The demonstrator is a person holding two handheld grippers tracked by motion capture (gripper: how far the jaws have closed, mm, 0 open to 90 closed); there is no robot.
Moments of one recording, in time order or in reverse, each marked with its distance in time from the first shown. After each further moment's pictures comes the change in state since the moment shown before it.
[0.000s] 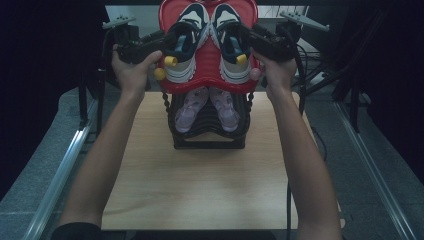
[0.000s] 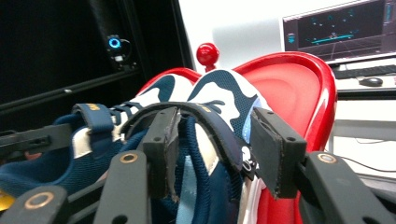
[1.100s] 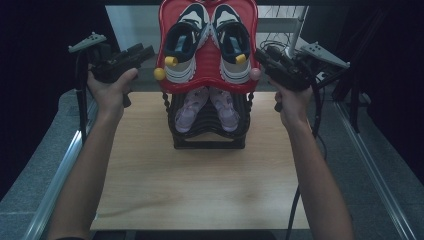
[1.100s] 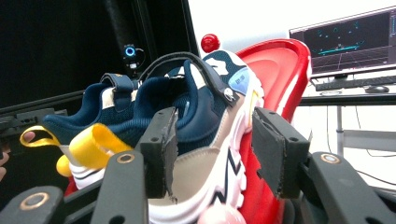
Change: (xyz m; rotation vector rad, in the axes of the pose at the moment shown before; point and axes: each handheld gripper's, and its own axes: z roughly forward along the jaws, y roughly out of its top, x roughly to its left) left arm 0.020 -0.027 -0.062 -0.050 -0.022 -0.012; right arm -0.016 -0.042 -0.058 -0.068 0.043 -0.013
